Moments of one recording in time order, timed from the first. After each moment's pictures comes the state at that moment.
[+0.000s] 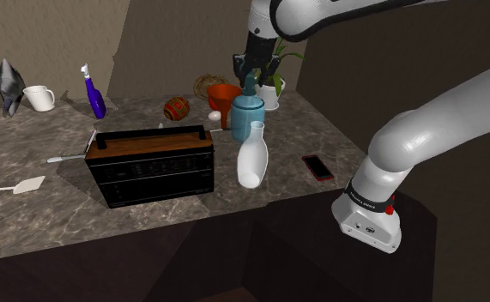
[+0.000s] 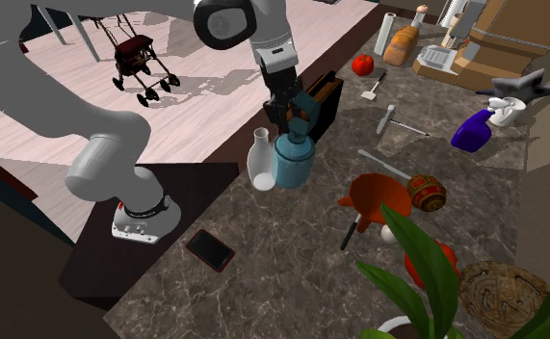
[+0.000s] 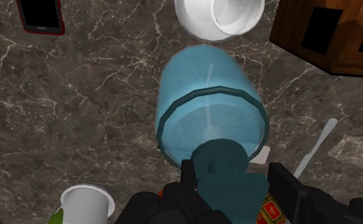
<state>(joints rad) -0.15 -0.54 0.37 -2.42 -0.02 2.12 0.79</state>
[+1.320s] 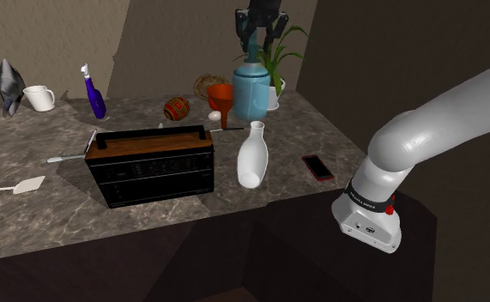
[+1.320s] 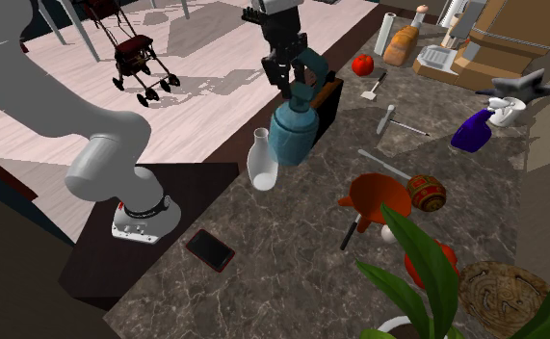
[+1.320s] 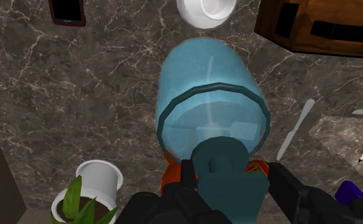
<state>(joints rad) -0.16 -0.54 0.34 -2.15 -0.03 1.86 0.74</state>
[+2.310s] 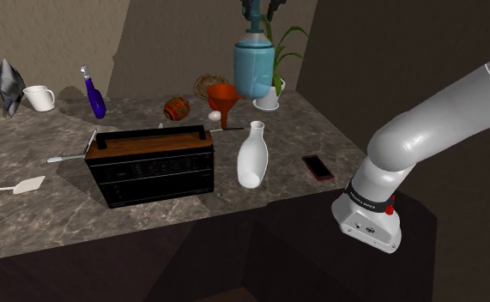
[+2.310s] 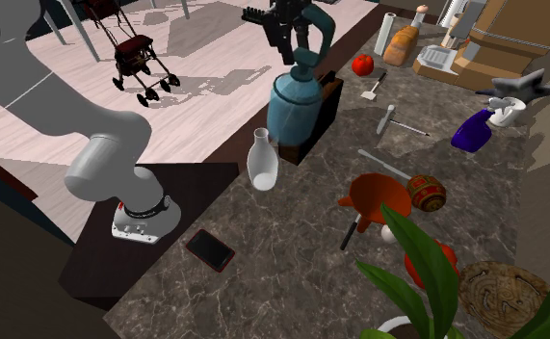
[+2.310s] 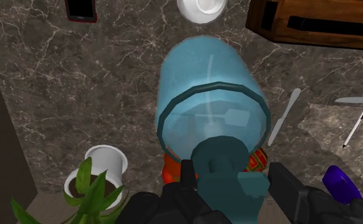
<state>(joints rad) -0.18 -0.48 0.34 -1.90 -0.05 1.66 0.72</state>
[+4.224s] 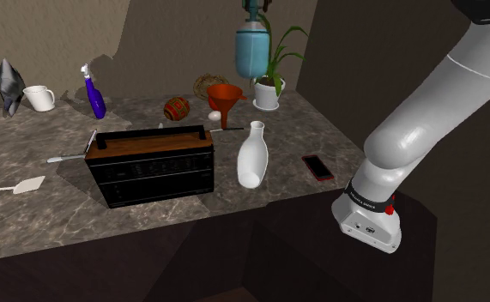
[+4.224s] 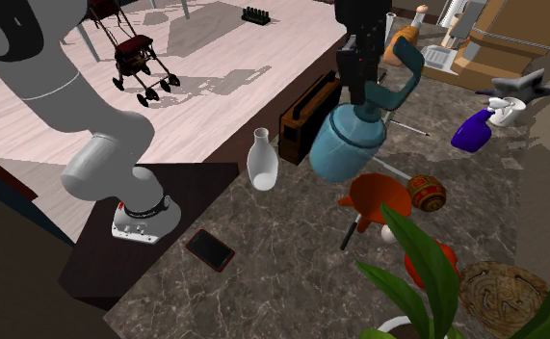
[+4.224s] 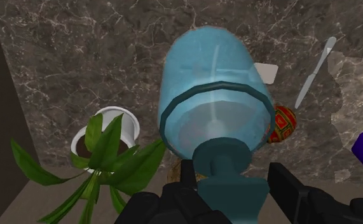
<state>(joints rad) -0.28 -0.18 0.22 -1.64 -0.12 1.72 0.53</state>
